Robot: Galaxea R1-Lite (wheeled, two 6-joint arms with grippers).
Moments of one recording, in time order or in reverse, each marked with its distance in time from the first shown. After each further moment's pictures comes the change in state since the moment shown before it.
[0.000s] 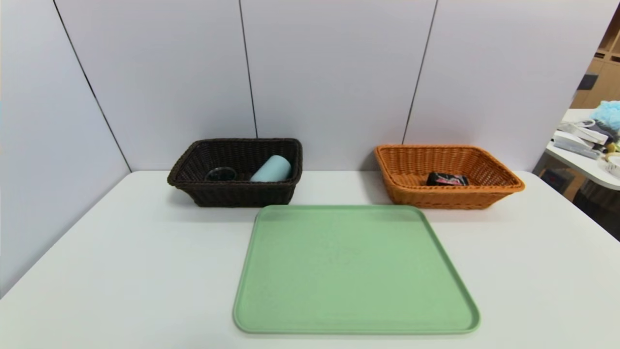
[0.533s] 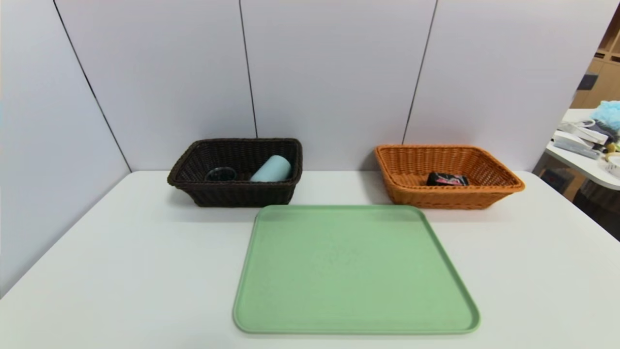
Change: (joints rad) left arm 0.000 0.001 -0.011 -0.028 -0.002 0.077; right arm 0.000 0.000 -0.020 0.032 -0.032 0.005
